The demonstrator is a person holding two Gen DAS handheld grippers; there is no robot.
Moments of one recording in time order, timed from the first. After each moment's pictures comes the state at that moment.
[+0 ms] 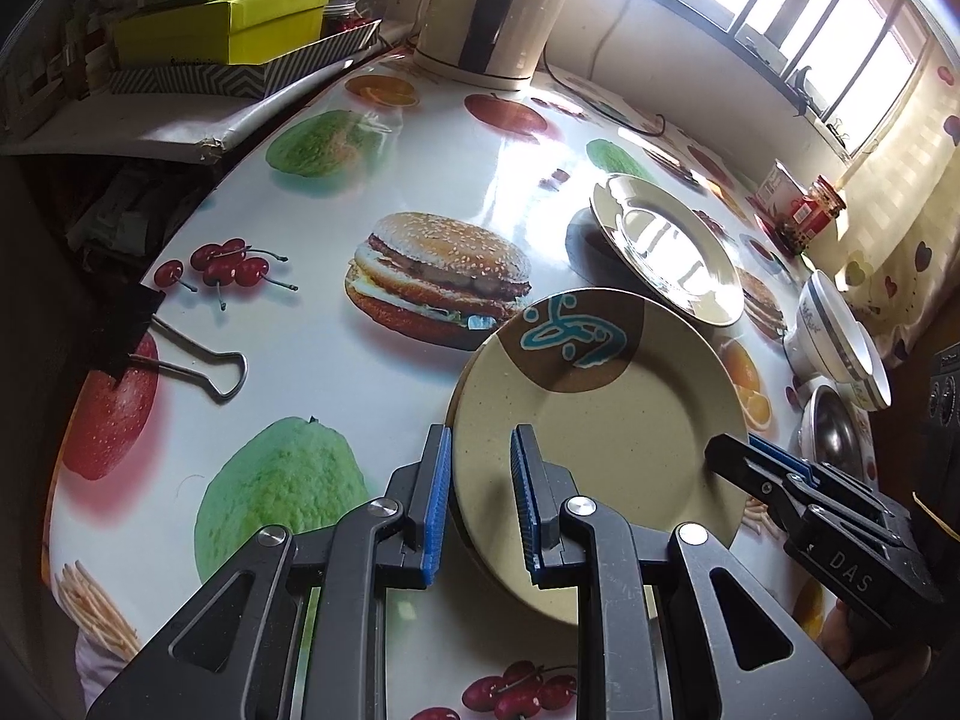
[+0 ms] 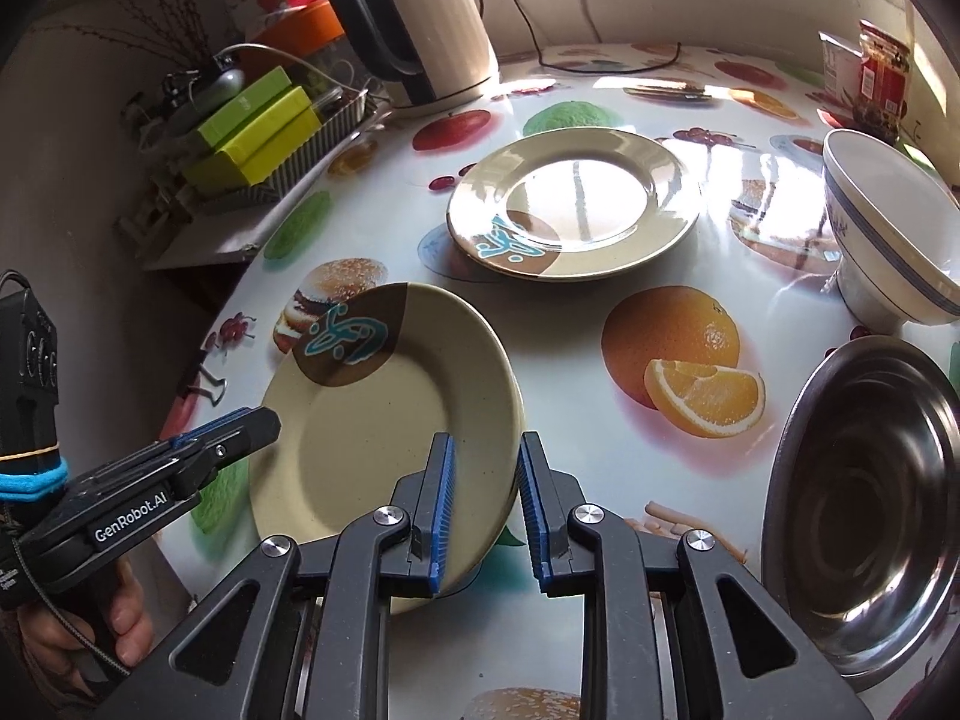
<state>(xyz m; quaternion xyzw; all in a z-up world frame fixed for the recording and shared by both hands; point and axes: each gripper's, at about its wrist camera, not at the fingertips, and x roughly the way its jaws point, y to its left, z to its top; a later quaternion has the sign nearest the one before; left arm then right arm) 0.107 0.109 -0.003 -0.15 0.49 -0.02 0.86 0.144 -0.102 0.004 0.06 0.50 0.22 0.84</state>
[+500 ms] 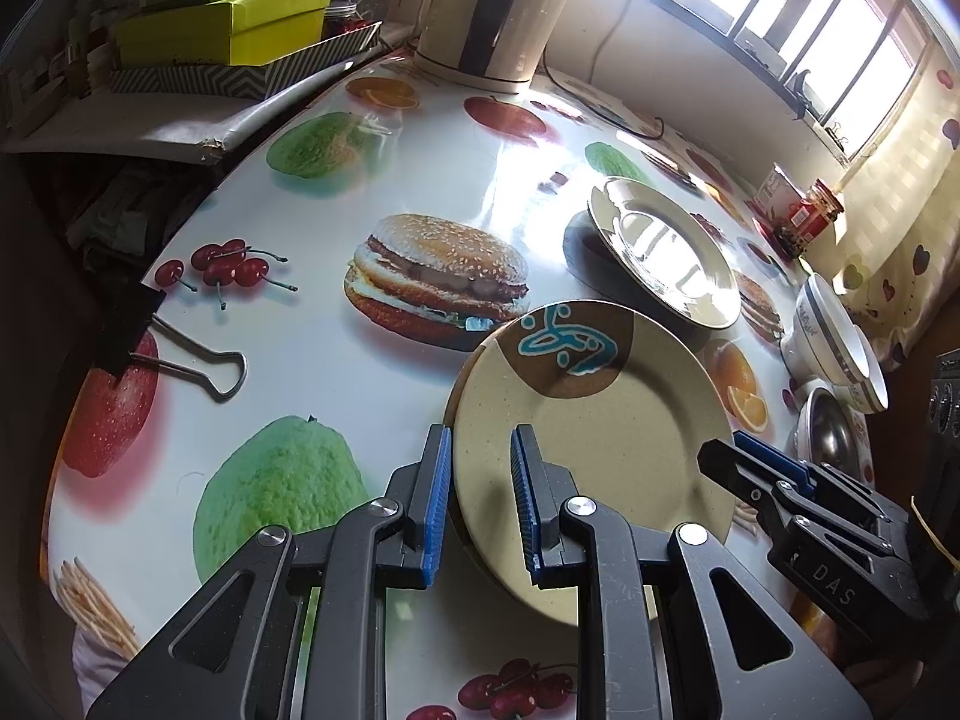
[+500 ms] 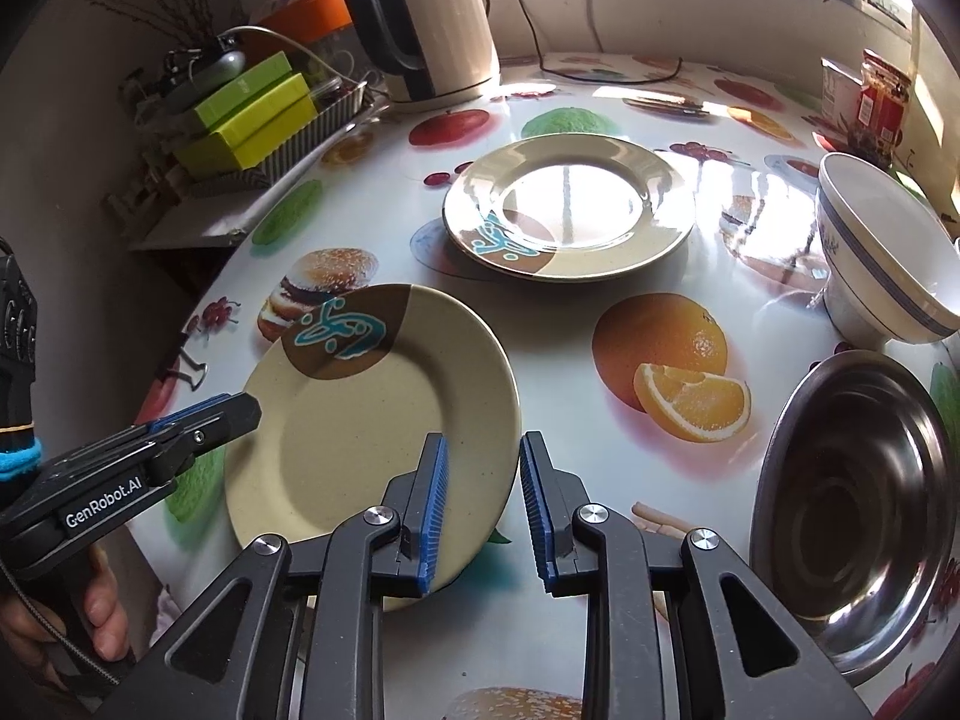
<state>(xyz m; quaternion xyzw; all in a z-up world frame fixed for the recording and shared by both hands) 0.106 0.109 -0.002 -0.15 0.49 -0.02 0.86 0.141 -0.096 0.005 0.02 0.49 0.20 0.84</state>
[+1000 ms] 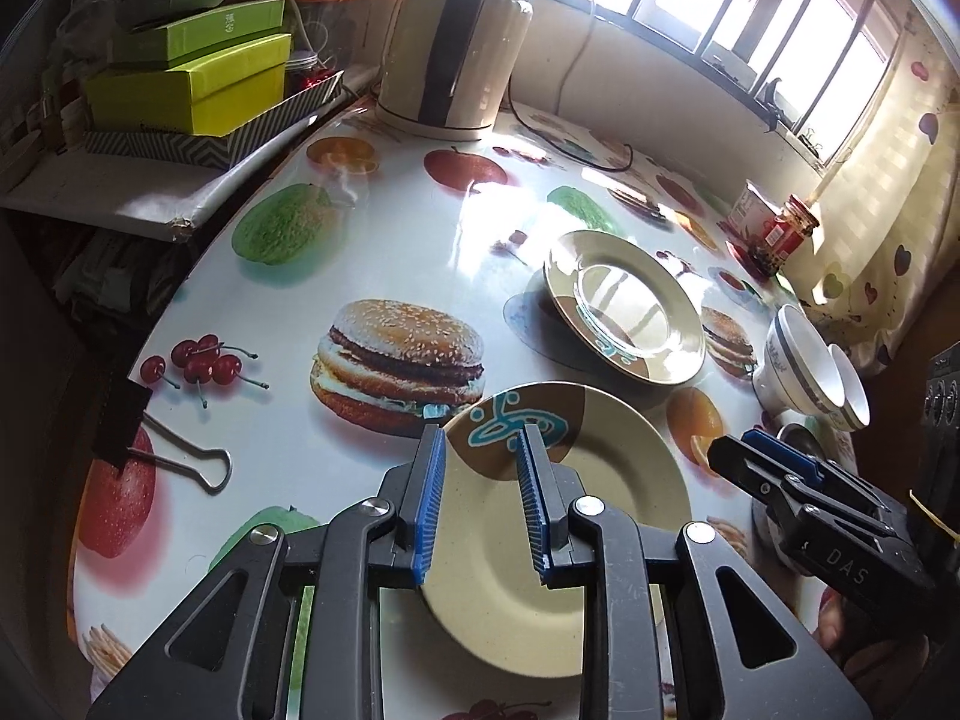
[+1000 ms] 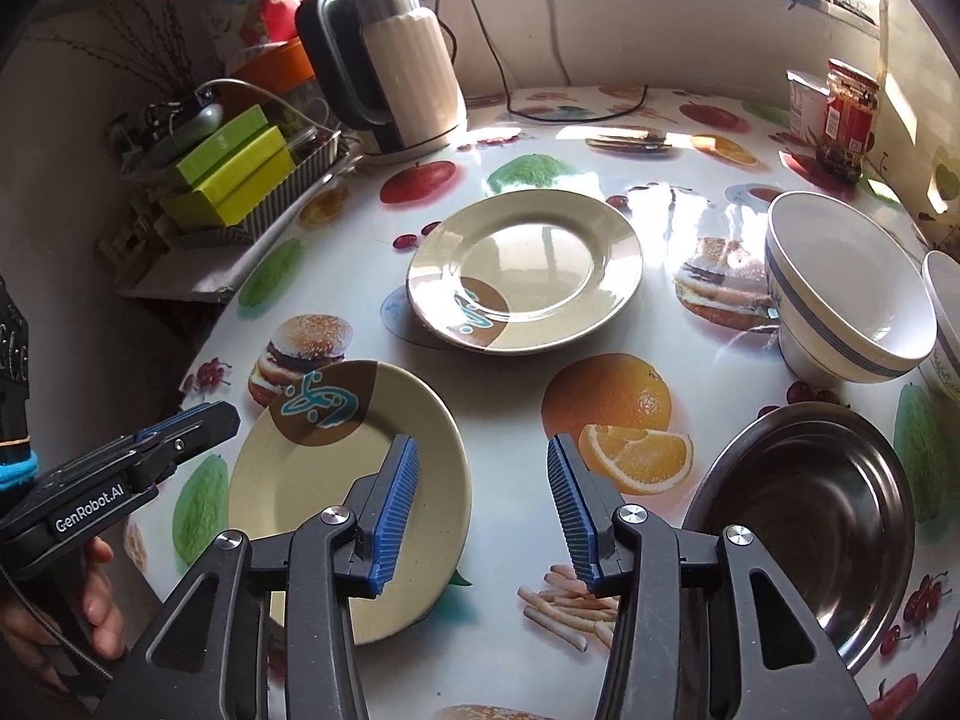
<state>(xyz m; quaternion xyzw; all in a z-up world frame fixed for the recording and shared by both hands) 0.132 0.100 0.031 -0.14 0.46 -0.04 0.88 0.159 -0.118 0.030 0.05 0.47 0.18 0.86</state>
